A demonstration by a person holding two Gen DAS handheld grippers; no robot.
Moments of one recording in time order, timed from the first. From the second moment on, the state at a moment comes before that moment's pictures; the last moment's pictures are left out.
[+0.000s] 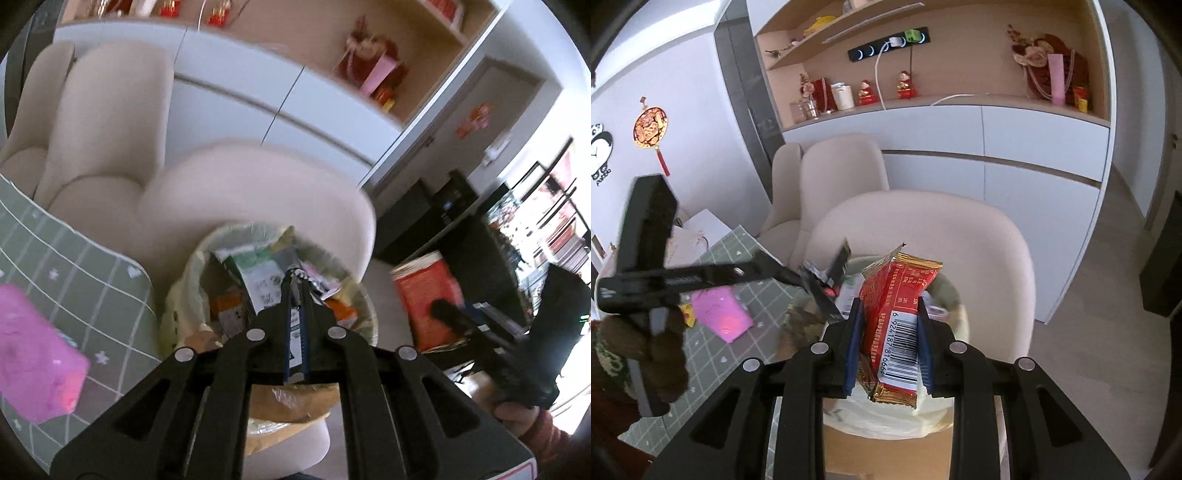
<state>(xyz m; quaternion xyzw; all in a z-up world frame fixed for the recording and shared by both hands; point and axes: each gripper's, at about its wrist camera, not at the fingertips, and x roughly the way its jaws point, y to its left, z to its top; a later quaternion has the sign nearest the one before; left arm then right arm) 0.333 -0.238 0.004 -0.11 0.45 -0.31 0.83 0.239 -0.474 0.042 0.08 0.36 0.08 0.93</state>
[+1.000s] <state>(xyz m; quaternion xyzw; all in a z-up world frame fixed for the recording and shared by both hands) 0.269 -0.146 0.024 -0.12 0.42 -0.15 0.89 0.344 -0.377 -0.060 -0.02 0.48 0.20 0.86</state>
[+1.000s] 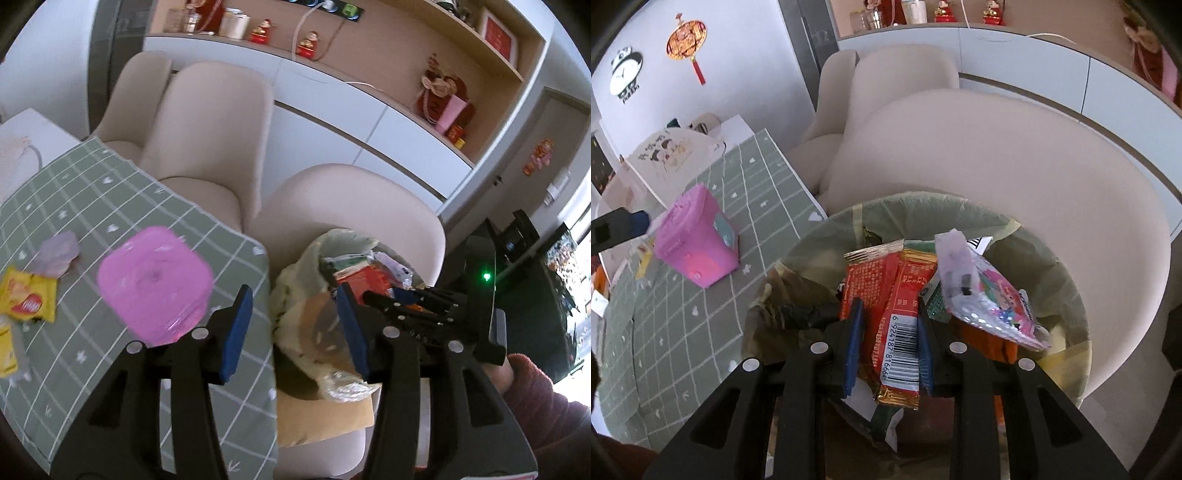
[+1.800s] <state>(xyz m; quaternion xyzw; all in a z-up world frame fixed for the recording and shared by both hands) 0.169 0.022 -0.003 -0.15 0.42 -0.03 0.89 0.275 -0.359 0.006 0.04 0.37 0.17 0.91</state>
